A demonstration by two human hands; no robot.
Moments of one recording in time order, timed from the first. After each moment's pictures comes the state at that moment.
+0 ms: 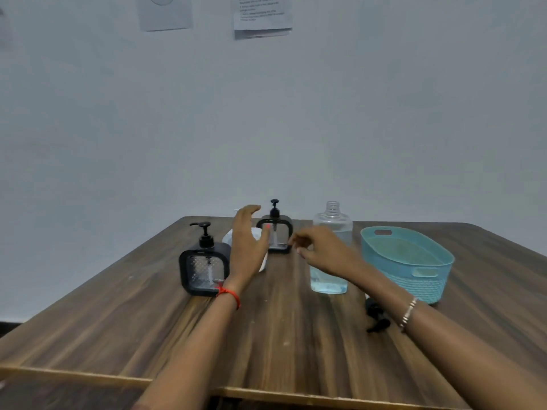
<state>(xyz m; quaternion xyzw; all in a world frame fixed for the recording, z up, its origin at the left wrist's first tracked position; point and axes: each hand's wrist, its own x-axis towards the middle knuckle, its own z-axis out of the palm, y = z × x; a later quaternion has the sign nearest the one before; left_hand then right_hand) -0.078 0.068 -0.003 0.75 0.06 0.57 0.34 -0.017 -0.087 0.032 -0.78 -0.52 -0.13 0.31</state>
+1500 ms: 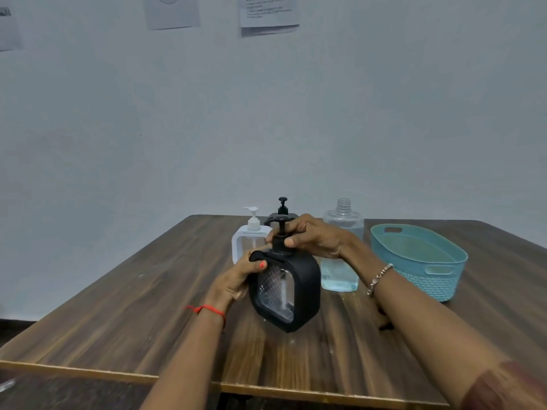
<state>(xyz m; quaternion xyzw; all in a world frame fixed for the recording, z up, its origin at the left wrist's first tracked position) -0.117 0.099 -0.032 0.59 -0.12 0.10 0.79 -0.011 -0.050 0.047 -0.53 -0.60 0.36 0.48</state>
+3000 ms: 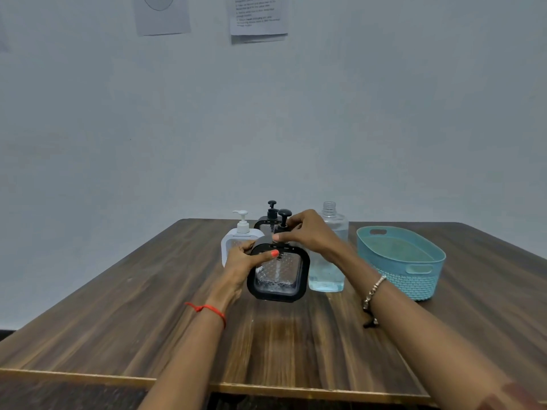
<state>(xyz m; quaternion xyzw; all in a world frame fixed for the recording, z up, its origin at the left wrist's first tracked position) -0.104 0.076 -0.021 0.65 0.07 0.29 0.70 -0.030 -0.065 0.054 -0.78 -0.41 0.02 0.47</state>
